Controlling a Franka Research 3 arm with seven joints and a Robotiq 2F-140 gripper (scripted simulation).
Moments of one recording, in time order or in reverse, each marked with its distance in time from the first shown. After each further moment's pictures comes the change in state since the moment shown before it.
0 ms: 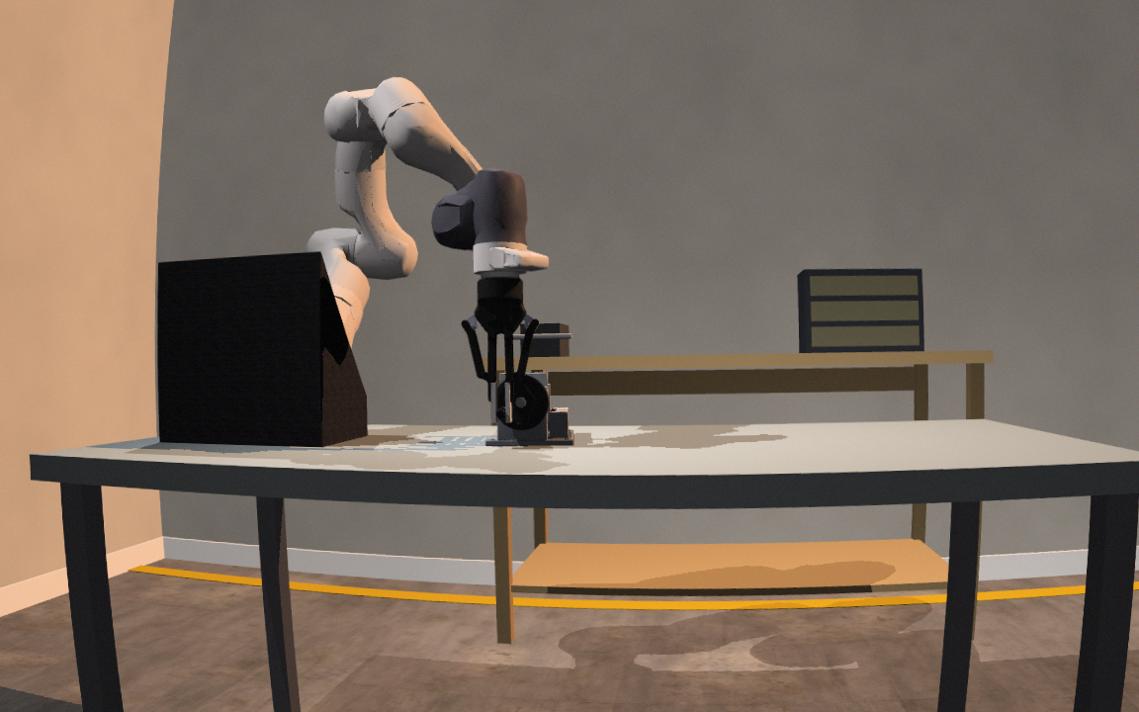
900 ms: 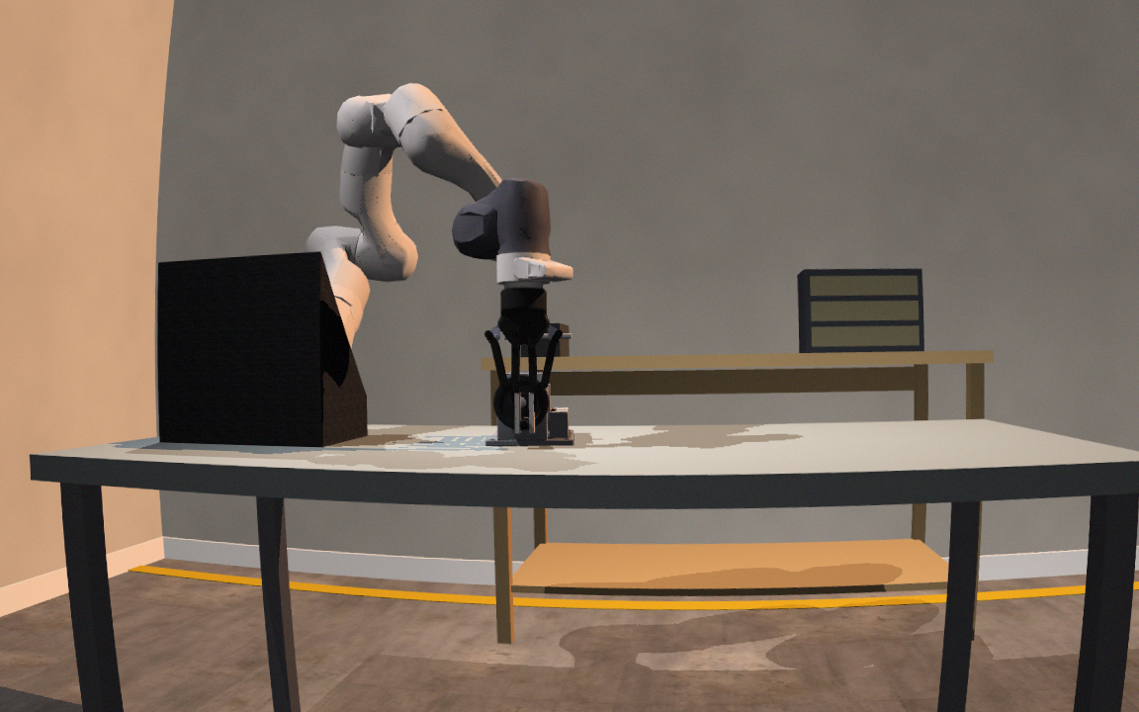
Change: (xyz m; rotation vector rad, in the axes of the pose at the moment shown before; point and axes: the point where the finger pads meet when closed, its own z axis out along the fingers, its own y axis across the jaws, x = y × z) arm 0.000 -0.038 0.018 -0.002 0.003 -0.005
